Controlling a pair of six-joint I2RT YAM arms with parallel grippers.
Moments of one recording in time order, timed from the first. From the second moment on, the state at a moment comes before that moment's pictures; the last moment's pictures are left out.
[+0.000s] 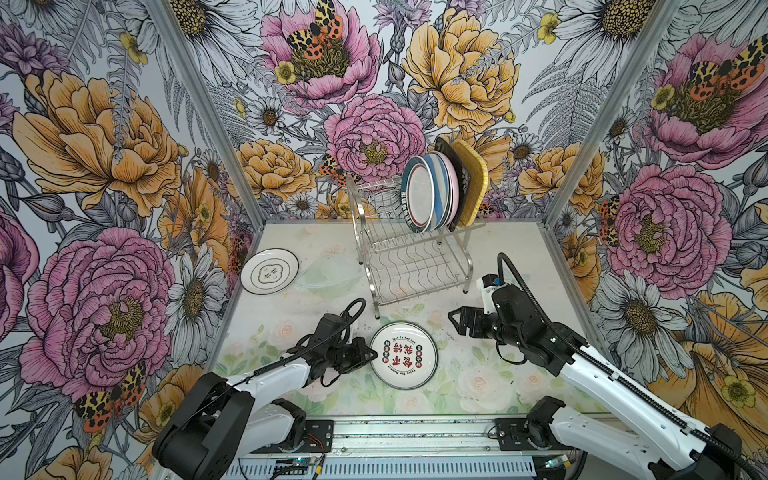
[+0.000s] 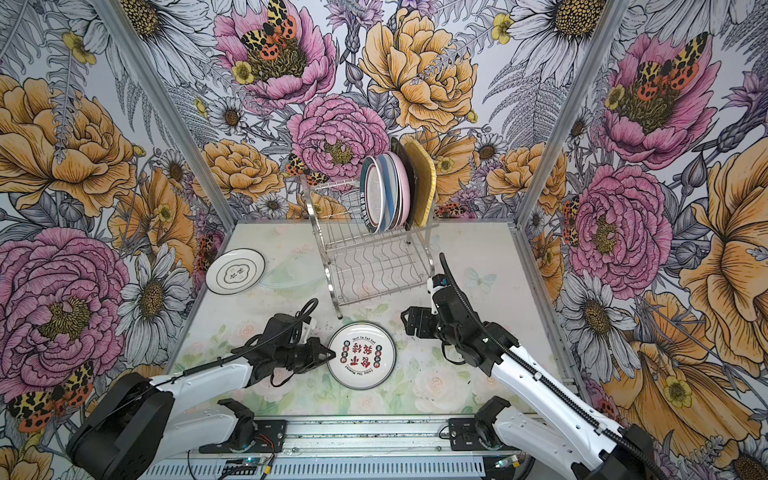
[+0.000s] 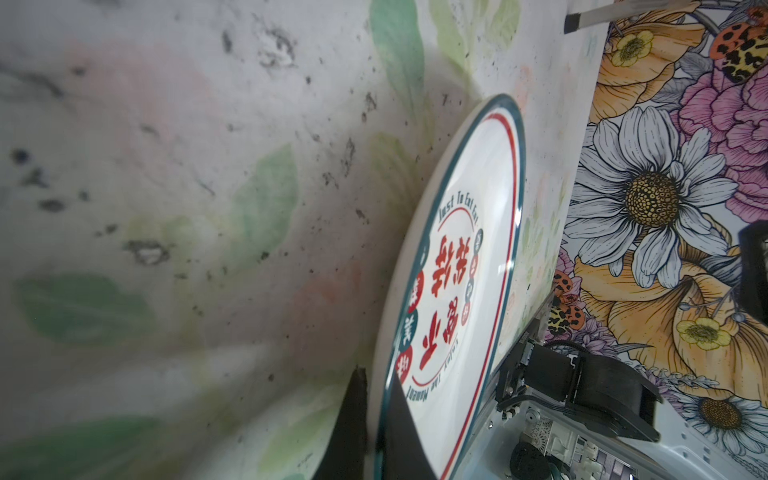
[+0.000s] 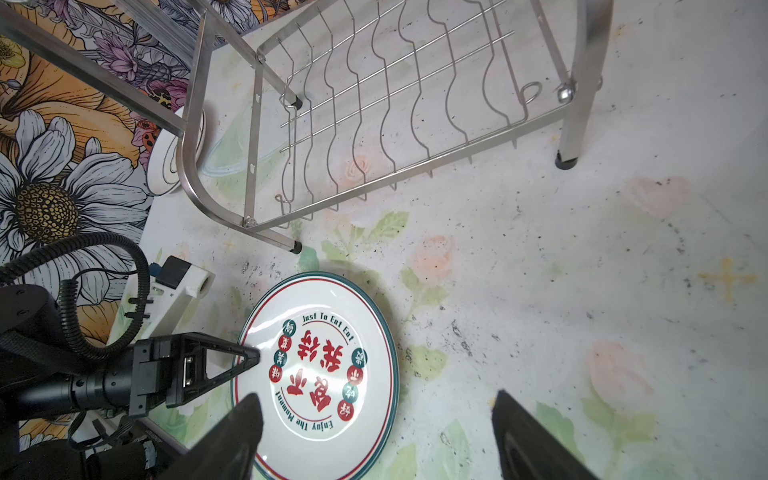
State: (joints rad) left arm -0.48 1.18 0.30 -0.03 0.53 -0.87; right arm 0.61 0.92 0.75 -0.56 -0.07 0.62
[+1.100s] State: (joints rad) left arm -0.48 1.04 0.42 0.02 0.69 -0.91; right arm 0.57 1.11 0.61 -0.13 -0.56 0.71
